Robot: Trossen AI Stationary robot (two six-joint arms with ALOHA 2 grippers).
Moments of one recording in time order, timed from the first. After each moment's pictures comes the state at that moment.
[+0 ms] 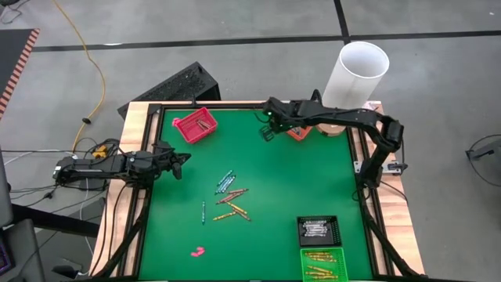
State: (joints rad) left arm 0.00 0.08 0.12 -0.37 -0.48 -0.62; right arm -0.38 1.68 1.41 -0.74 0.22 0.48
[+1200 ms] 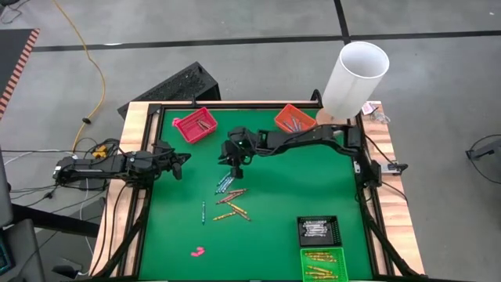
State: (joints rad) left arm 0.00 0.08 0.12 -0.37 -0.48 -0.61; right arm -0.15 2.05 1.52 0.00 -0.23 -0.14
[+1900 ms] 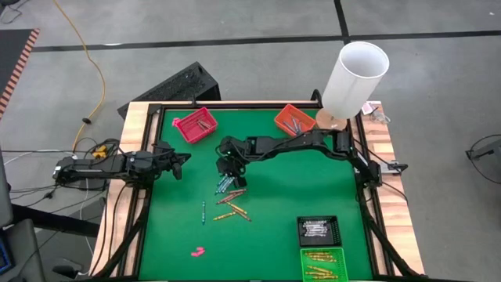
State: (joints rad) left arm 0.00 0.08 0.12 -0.37 -0.48 -0.60; right arm -0.10 2.18 1.73 -0.30 -0.26 -0.44
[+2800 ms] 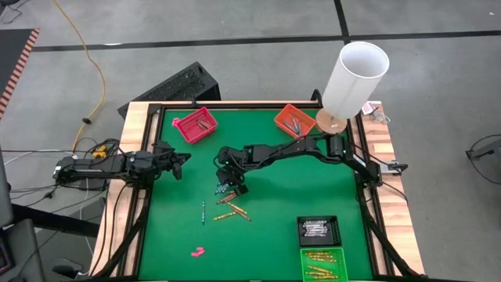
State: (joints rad) left arm 0.00 0.08 0.12 -0.37 -0.48 -0.61; right arm -0.06 2.25 1.72 -0.27 -0.26 -0.49
